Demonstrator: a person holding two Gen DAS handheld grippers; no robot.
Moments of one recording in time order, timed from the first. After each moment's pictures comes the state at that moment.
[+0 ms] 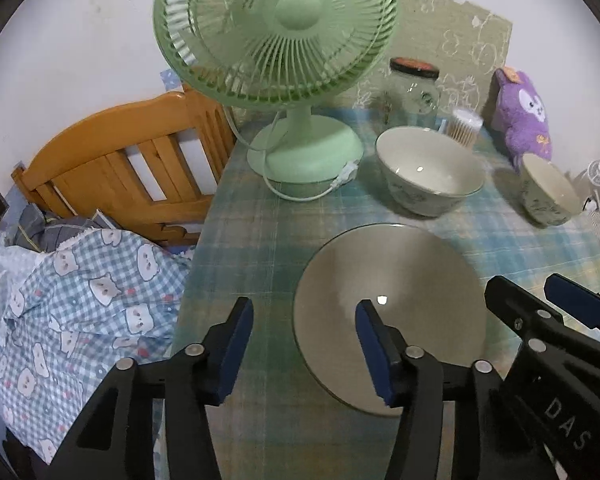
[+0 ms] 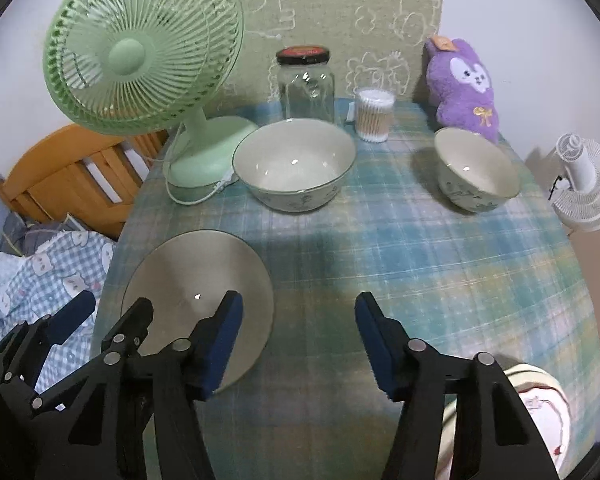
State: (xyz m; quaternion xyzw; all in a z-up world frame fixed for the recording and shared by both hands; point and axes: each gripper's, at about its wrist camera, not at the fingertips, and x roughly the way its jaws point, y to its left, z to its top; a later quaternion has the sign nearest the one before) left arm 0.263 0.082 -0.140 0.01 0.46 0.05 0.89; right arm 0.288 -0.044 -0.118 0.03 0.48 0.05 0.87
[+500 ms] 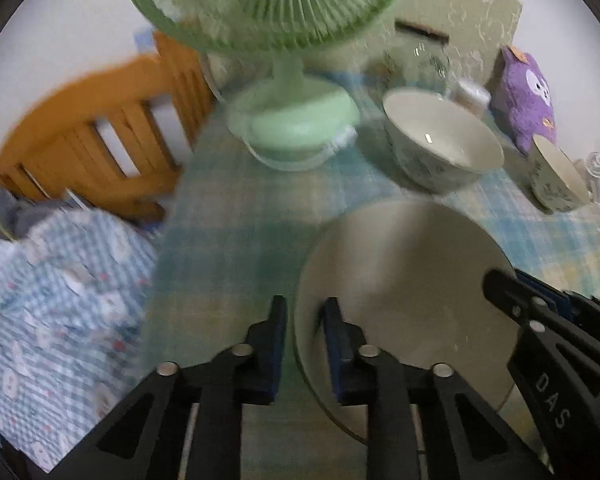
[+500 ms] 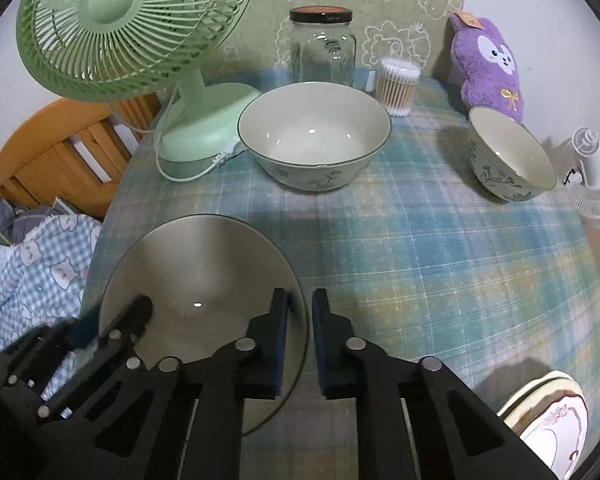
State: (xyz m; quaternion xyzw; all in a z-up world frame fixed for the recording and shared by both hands) left arm 0.289 0.098 -0.176 -0.02 0.52 0.01 0.85; right arm 0.315 -0.020 -0.150 0.01 0.52 0.04 0.85
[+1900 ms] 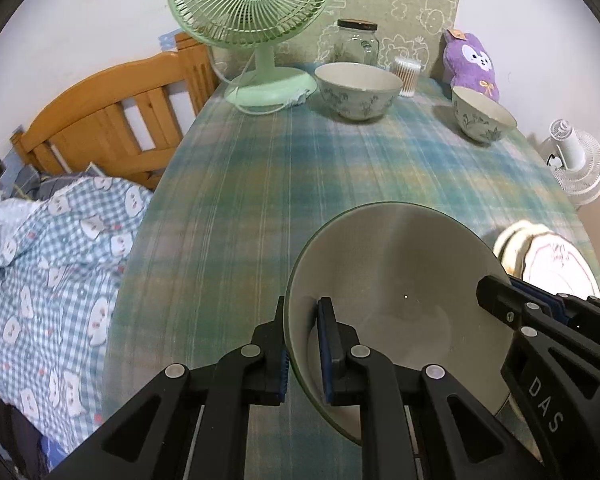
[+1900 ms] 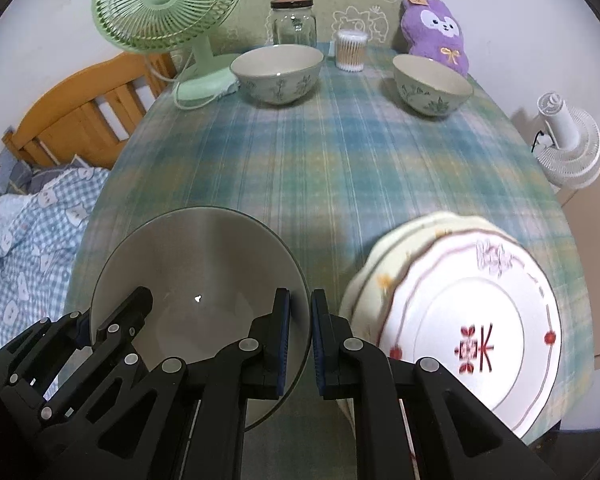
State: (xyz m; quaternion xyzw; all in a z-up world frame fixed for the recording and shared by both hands) left arm 0.132 0.027 -0.158 -0.01 0.49 0.04 0.87; right arm 0.153 -0.083 -0.136 0.00 0.53 0.06 0.85
